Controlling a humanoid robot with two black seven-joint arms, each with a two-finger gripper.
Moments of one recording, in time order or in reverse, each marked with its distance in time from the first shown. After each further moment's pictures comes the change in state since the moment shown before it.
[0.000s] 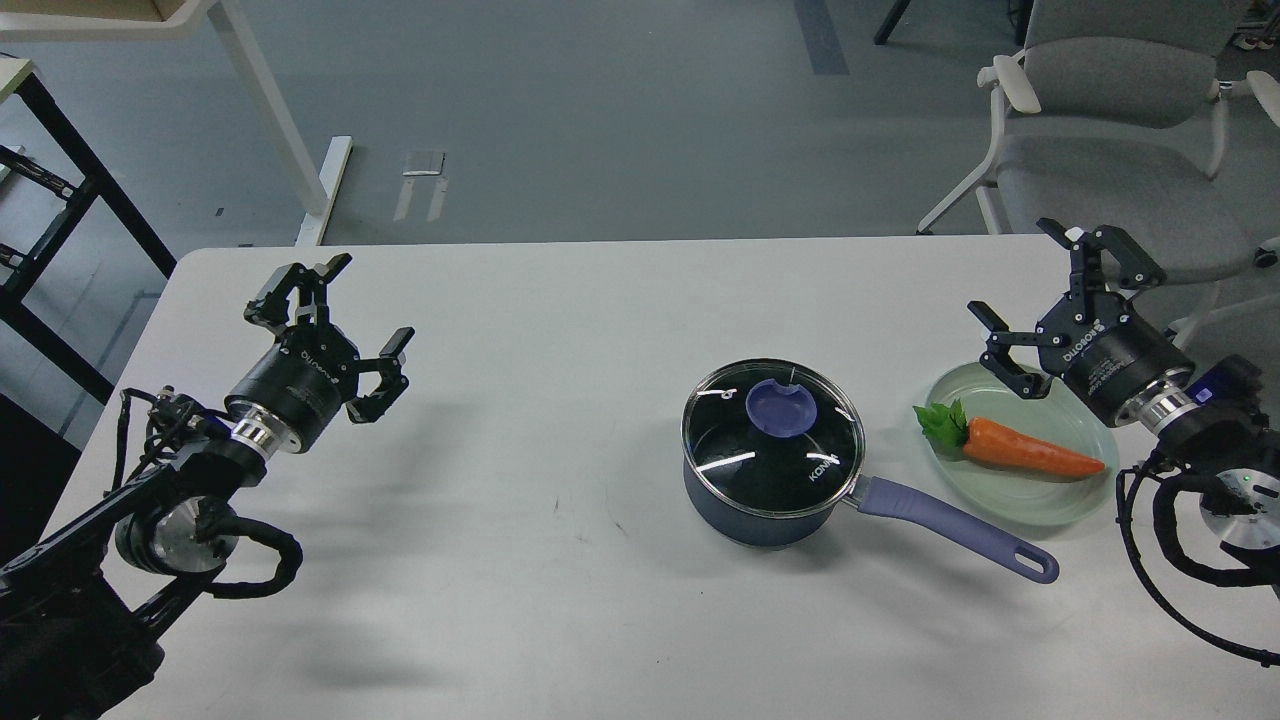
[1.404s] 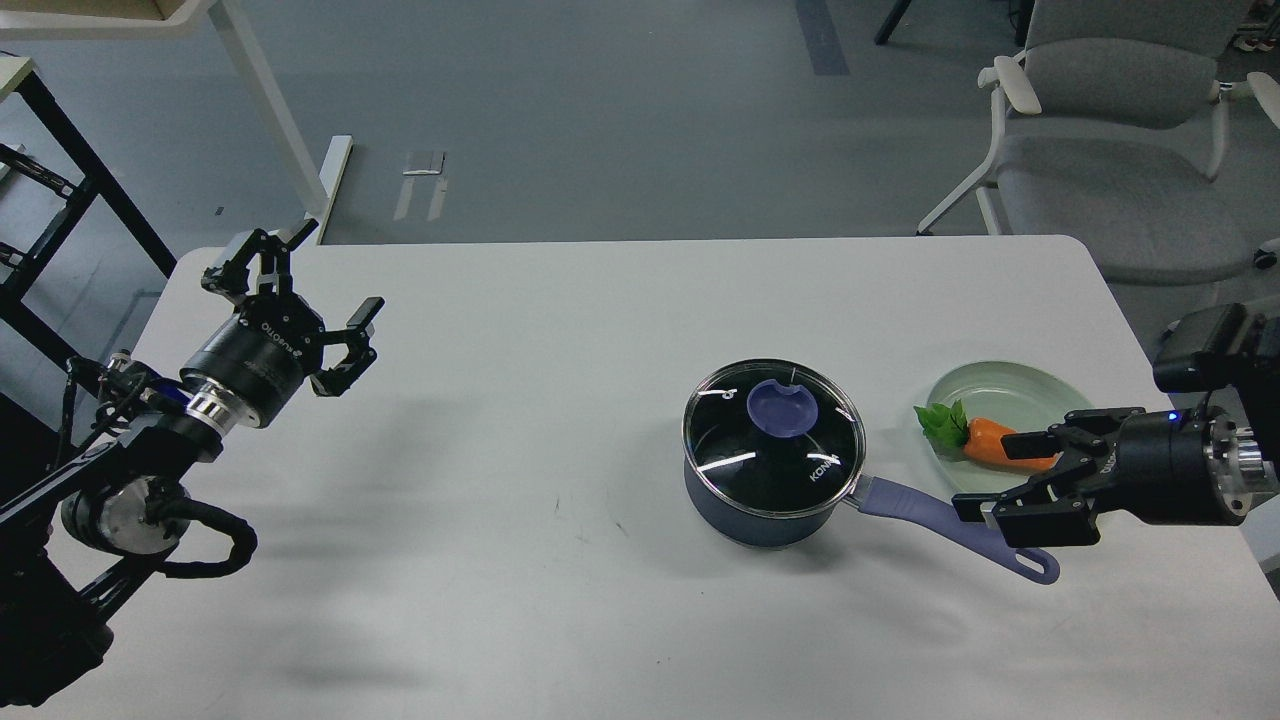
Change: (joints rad) left arm -0.026 0.093 0.004 -0.038 -0.001 -0.052 -0.012; right arm 0.256 -0.412 -0.137 0.520 -1.987 -0.007 0.000
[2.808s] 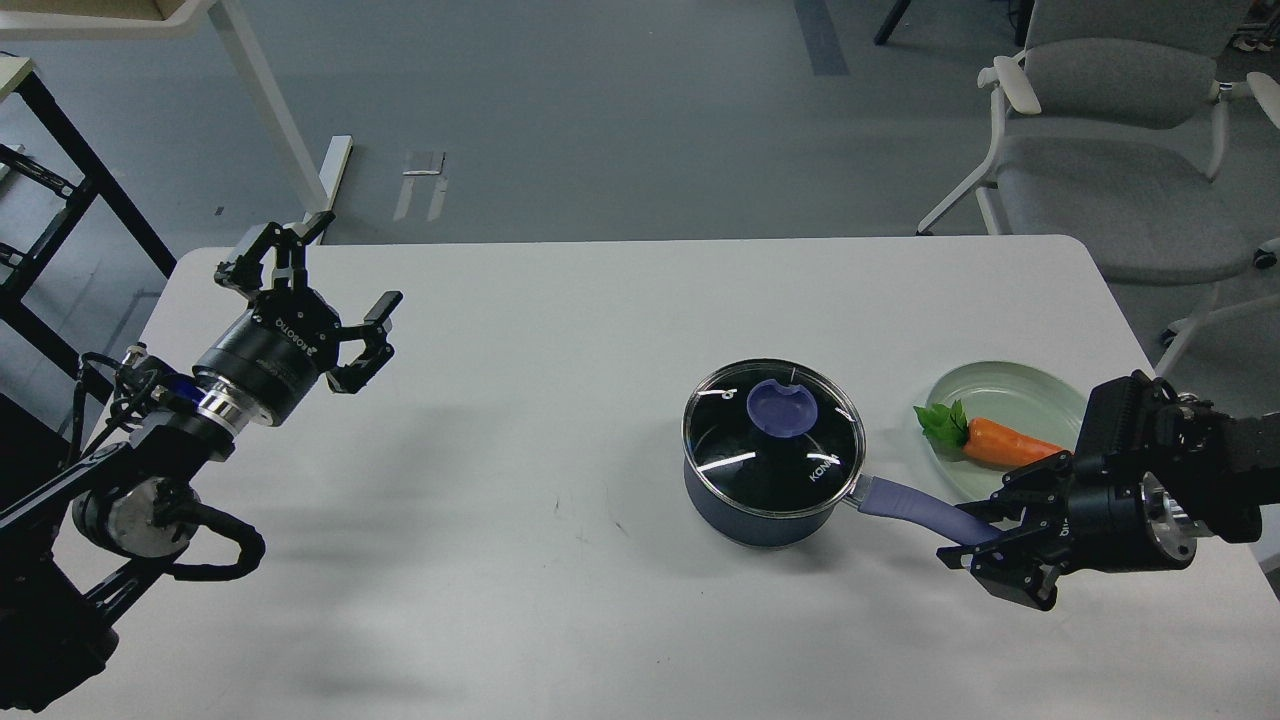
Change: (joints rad) left arm 0.011 0.008 0.003 -0.072 0.008 0.012 -0.009; right arm 0.008 0.113 -0.144 -0.058 -0.255 -0.105 0.000
